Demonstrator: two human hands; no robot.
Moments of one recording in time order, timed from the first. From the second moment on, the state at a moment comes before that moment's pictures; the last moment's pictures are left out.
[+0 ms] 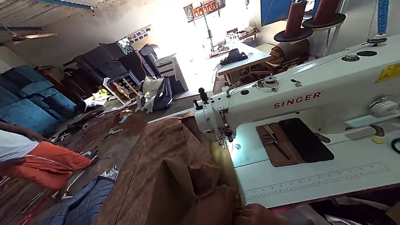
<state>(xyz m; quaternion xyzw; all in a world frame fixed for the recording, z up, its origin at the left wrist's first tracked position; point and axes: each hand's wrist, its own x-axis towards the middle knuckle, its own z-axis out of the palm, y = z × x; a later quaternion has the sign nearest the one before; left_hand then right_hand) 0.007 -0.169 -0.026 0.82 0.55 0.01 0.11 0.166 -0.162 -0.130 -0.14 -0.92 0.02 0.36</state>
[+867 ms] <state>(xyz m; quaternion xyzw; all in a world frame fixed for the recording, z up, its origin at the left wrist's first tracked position) -0.027 -0.134 -0.089 0.87 0.41 0.17 0.22 0.164 -0.148 -0.126 -0.18 -0.92 0.07 0.34</state>
